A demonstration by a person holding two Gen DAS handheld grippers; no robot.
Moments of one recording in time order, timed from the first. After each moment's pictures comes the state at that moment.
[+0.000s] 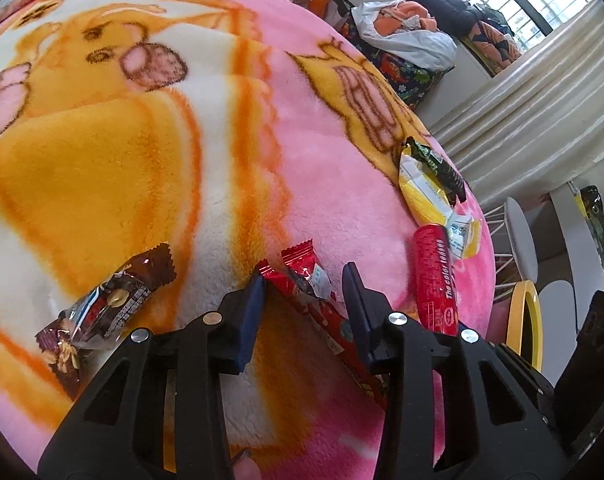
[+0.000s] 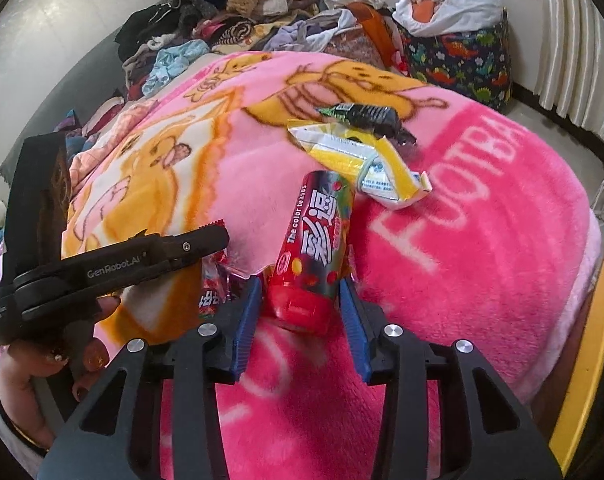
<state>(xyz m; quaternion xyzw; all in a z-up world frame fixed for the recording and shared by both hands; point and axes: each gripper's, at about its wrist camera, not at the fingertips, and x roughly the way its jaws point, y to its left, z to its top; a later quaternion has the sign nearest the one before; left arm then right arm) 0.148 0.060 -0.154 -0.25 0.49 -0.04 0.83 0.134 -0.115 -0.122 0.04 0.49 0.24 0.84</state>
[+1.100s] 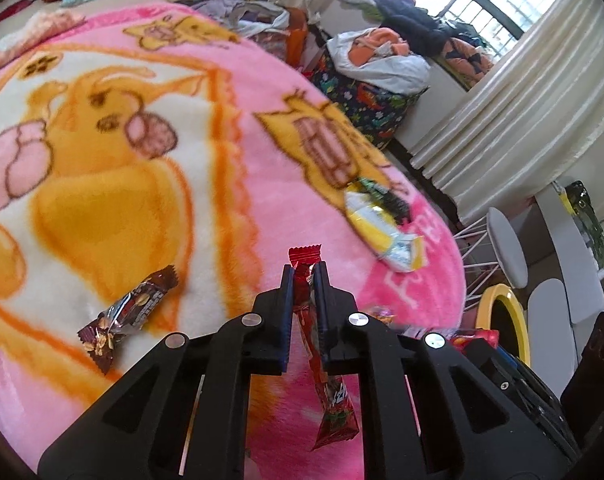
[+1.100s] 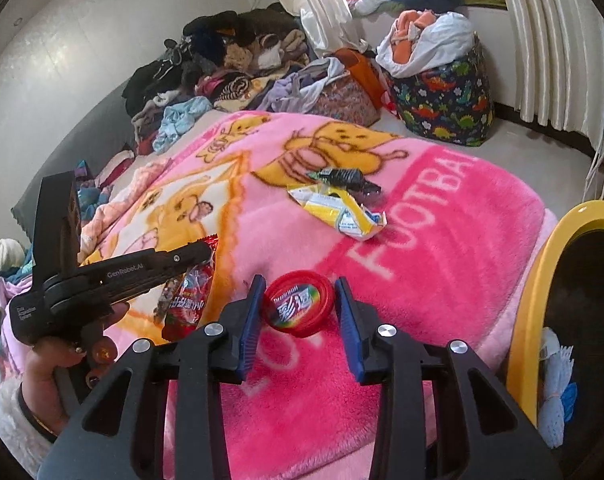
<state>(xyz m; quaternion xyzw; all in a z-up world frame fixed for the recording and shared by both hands) 0.127 0.050 -0.097 -0.23 0.43 -0.05 0.87 0.092 -0.164 -0.066 0.10 0.41 0.23 0.88</state>
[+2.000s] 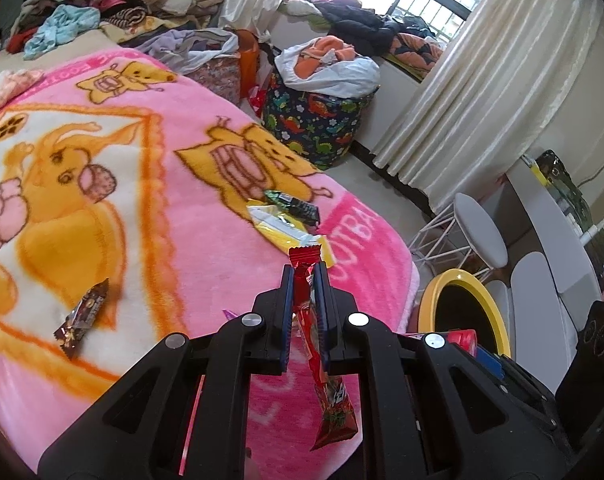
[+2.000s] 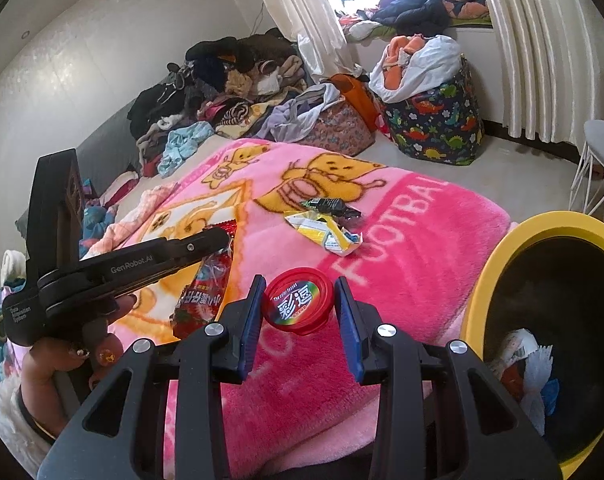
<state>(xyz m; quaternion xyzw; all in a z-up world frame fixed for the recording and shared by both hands) 0.114 -0.009 -0.050 -0.18 0.40 -0.10 0.89 0.058 -0.199 -0.030 0.11 0.37 0.23 0.89</state>
